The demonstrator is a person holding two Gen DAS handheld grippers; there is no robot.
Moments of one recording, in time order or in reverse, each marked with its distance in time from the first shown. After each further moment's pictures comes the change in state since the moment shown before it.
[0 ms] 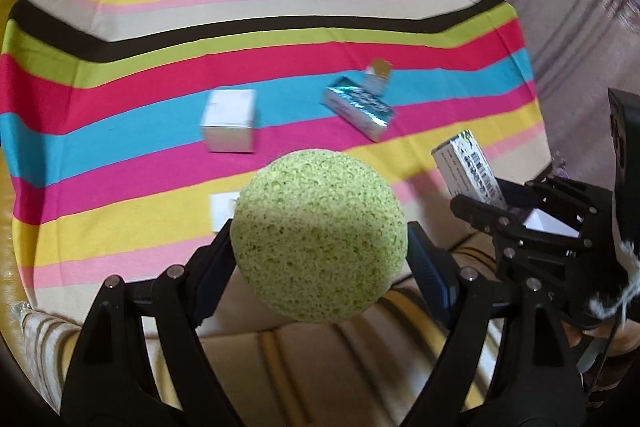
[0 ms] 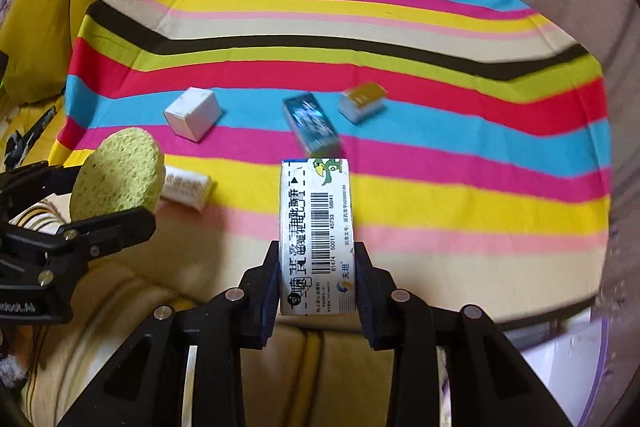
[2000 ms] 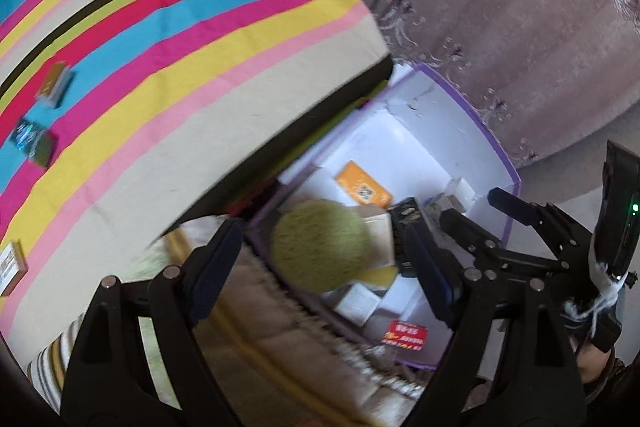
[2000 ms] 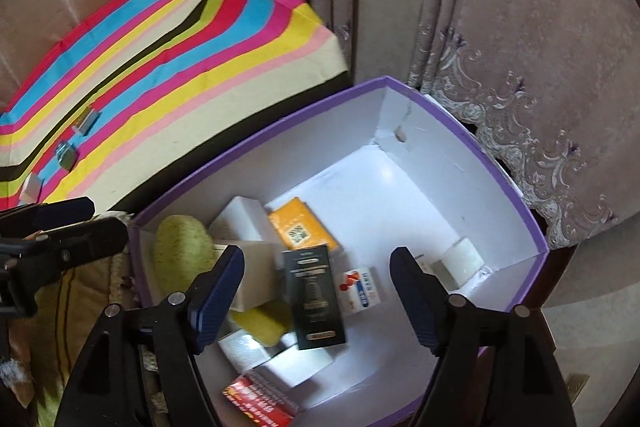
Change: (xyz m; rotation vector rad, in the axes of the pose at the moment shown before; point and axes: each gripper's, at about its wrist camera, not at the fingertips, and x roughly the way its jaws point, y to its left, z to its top) left arm 0.062 -0.251 -0.015 0.334 0.239 -0.267; right arm -0.086 -0.192 -0.184 0.629 -0.003 -0.279
